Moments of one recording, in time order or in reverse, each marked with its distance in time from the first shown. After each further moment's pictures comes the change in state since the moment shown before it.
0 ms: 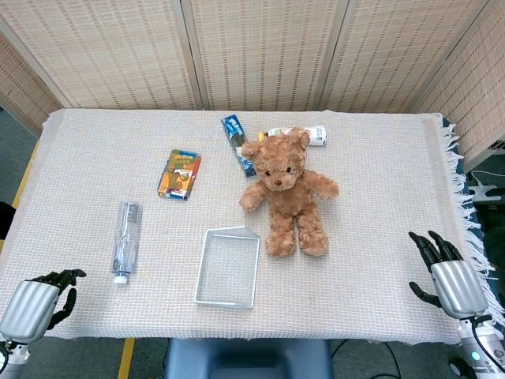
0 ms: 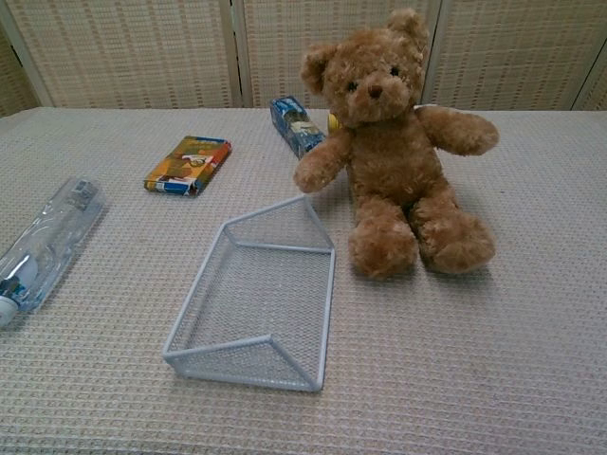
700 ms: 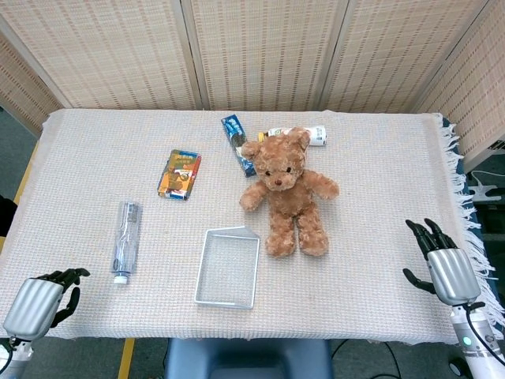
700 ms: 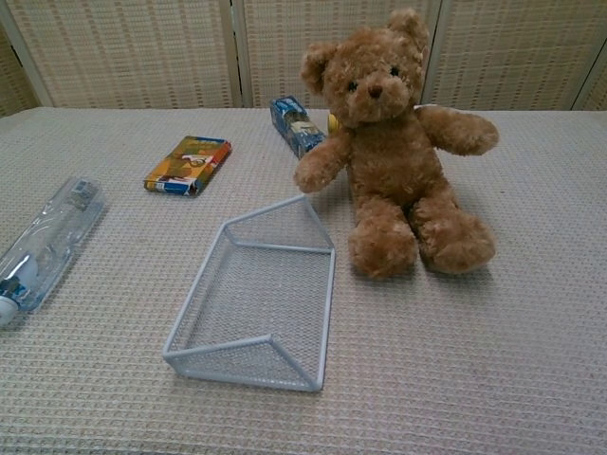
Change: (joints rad) left arm -0.017 -0.007 -0.003 0.013 -0.006 -0.029 -0.018; right arm 0.044 -0.079 0.060 0.081 0.030 -0.012 0.055
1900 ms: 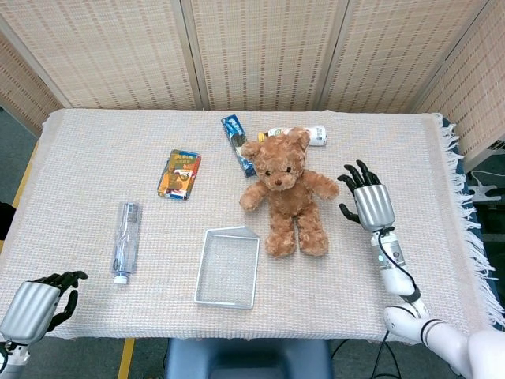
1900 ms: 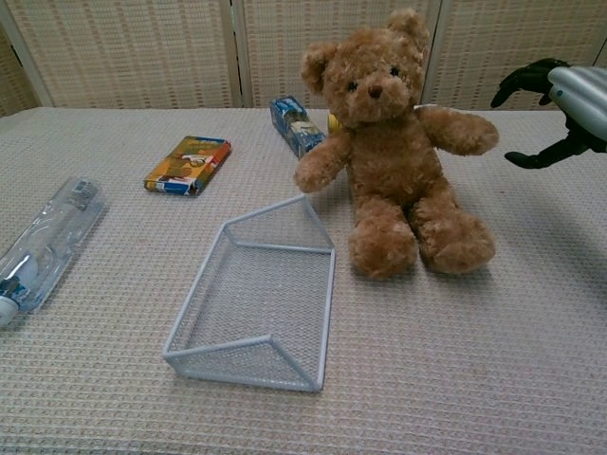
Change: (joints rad) left arm 0.012 0.019 0.013 -0.015 0.018 0.025 -0.023; right arm 0.436 -0.555 0.209 0.695 0.113 -0.199 0.044
